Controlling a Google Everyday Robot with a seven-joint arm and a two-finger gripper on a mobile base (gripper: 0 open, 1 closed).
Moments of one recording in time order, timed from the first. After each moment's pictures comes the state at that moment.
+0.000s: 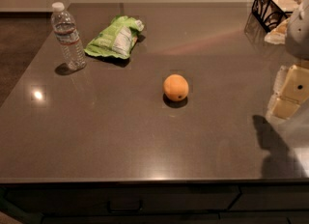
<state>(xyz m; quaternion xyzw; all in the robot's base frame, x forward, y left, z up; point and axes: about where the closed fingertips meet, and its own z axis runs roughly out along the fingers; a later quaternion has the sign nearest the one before) 0.438 -0.217 0.976 -0.60 0.78 -0.03 0.16</state>
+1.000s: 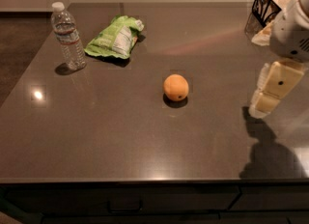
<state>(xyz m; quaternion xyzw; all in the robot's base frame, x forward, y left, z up) 0.459 -0.200 0.963 -0.60 0.78 0.00 0.17</state>
